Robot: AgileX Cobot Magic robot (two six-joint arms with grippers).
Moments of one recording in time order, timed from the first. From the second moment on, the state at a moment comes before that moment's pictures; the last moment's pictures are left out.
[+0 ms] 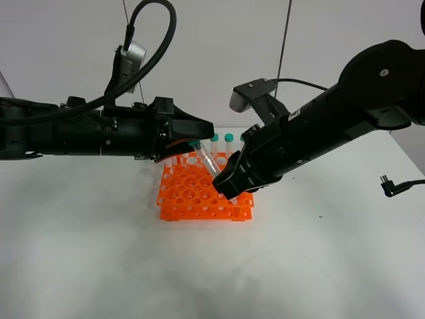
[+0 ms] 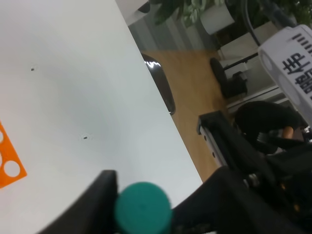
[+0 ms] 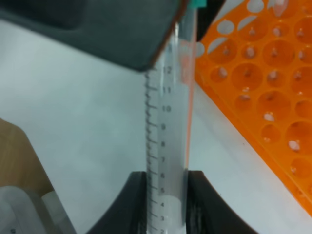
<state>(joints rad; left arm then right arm) -0.39 1.54 -0.83 -1.73 0.66 1.20 0.57 1.51 -1.04 0.66 0.63 -0.65</state>
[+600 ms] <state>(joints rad) -0.39 1.54 -0.83 -1.73 0.66 1.21 0.57 1.51 -1.04 0.67 0.63 -0.65</state>
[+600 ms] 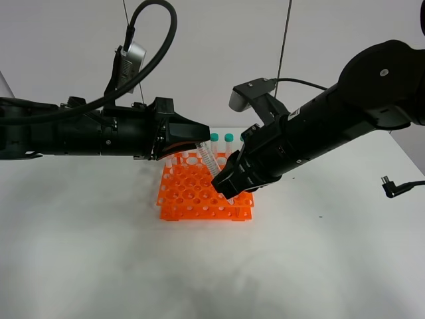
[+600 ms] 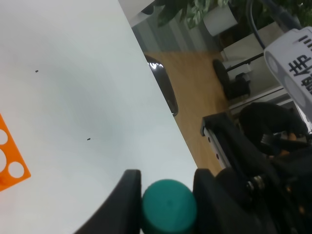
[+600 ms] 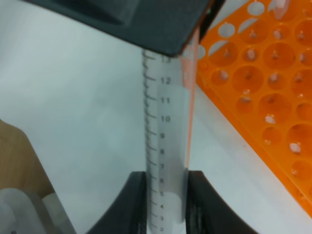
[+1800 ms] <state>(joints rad) -0.39 1.54 -0.83 -1.73 0.69 1.20 0.18 1.47 -1.31 -0.03 1.08 0.04</state>
